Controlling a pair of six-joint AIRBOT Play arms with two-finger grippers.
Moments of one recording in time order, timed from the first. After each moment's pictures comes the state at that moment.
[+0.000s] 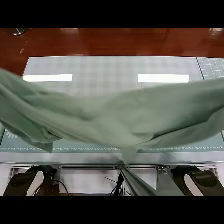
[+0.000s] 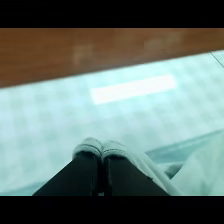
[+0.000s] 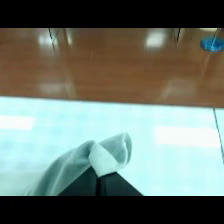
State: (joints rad) left arm 0.17 -0.60 1.64 1.03 -1.53 -1.44; right arm 0.06 -0.55 1.70 -1.51 1.53 1.64
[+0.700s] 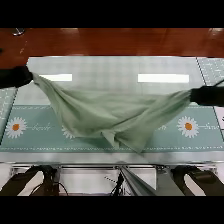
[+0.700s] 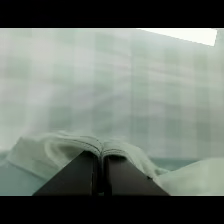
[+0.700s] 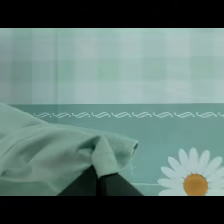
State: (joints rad) left arm 0.17 -0.98 1.09 1.11 -1.00 -1.46; right arm 0.06 -0.81 1.04 -1.51 1.23 1.69
